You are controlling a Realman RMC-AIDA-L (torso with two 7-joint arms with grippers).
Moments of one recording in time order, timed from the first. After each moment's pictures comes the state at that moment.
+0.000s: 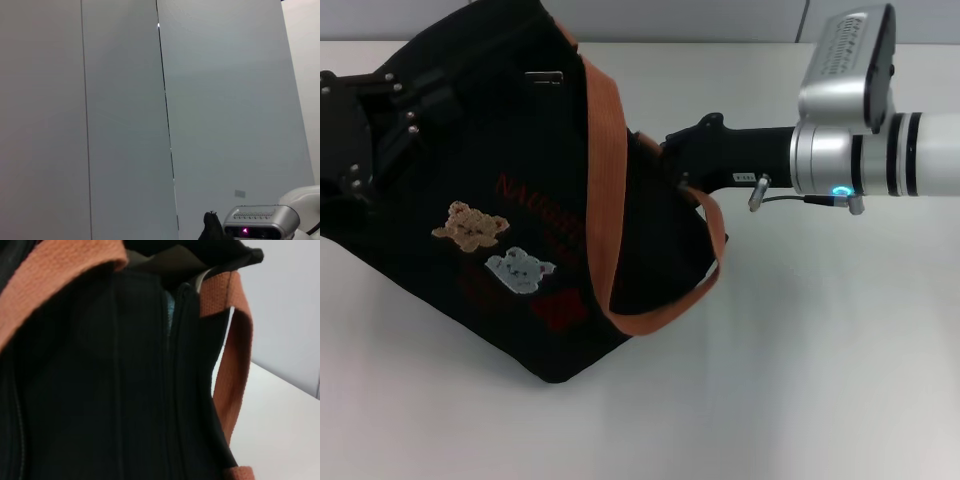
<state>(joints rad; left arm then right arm) -0.39 -2.00 0.52 0.60 1.63 1.92 -1.00 0.88 2.09 -1.02 -0.27 -1.73 -1.09 1.15</state>
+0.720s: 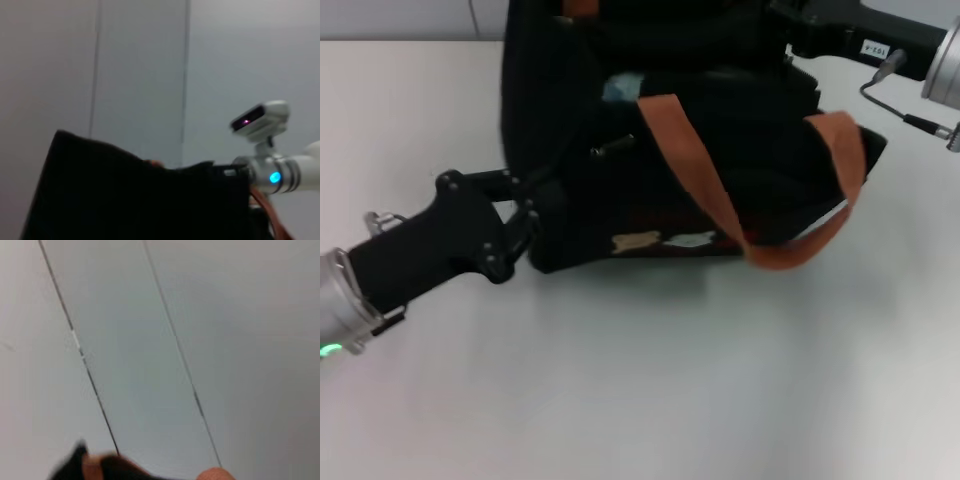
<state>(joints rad) -0.40 -2.07 0.61 0.30 1.67 1.72 -0.80 0.69 2.03 -0.94 -0.52 -1.46 -1.22 1.48</state>
